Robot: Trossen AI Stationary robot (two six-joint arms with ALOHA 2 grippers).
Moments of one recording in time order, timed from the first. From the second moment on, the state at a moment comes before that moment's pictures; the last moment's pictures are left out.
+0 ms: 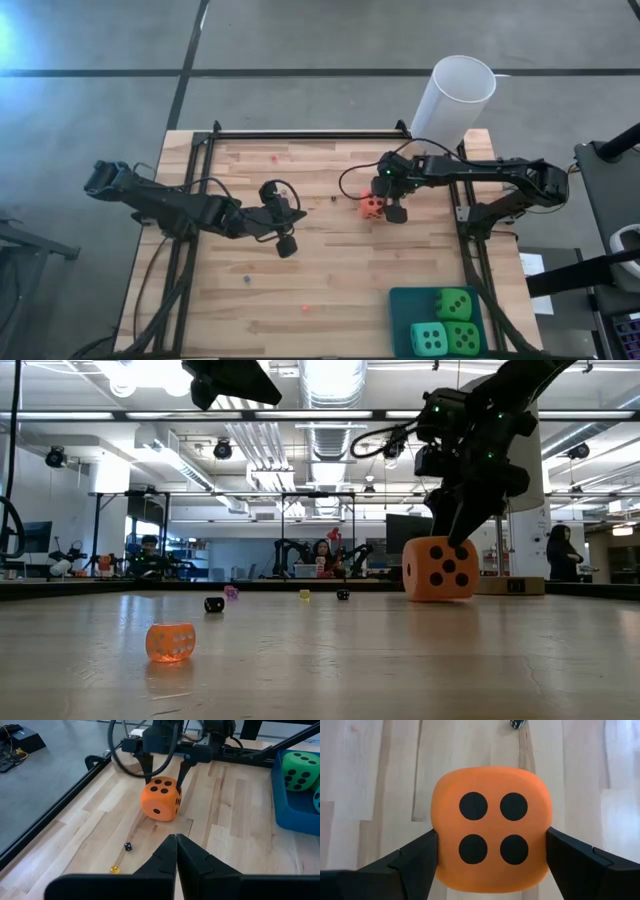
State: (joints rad) left arm -0.27 1.33 1.01 -0.28 -0.56 -0.29; right arm -0.34 1.38 0.82 -0.54 -0.17 -0.32
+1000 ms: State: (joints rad) left arm -0.27 1.33 1.01 -0.29 -0.56 -0.29; right arm 0.38 0.98 0.99 -1.09 0.27 0.39
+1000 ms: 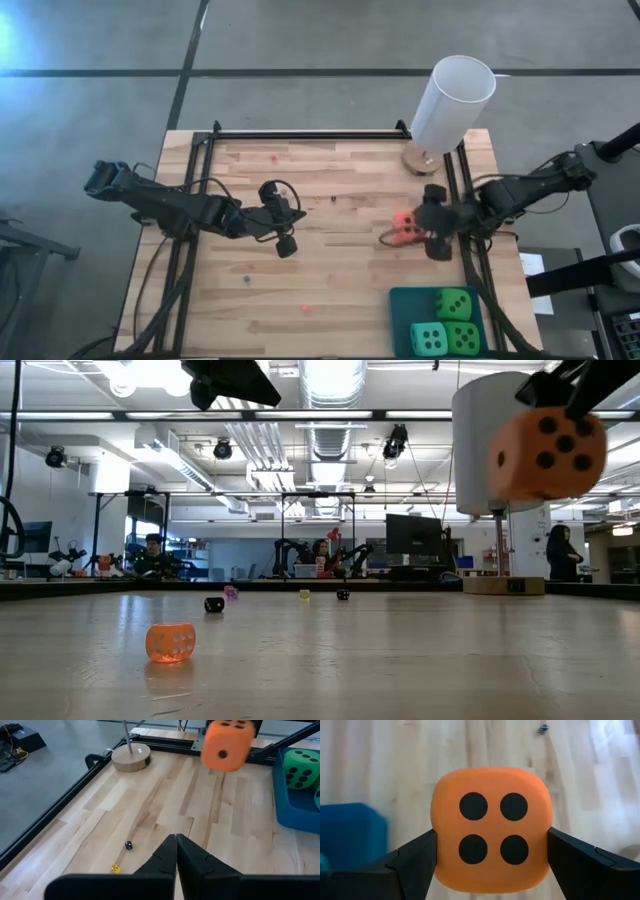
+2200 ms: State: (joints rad) left arm -0.27 1.33 1.01 -0.29 -0.56 -0.29; right arm 1.16 1.45 1.22 -1.20 0.41 1.24
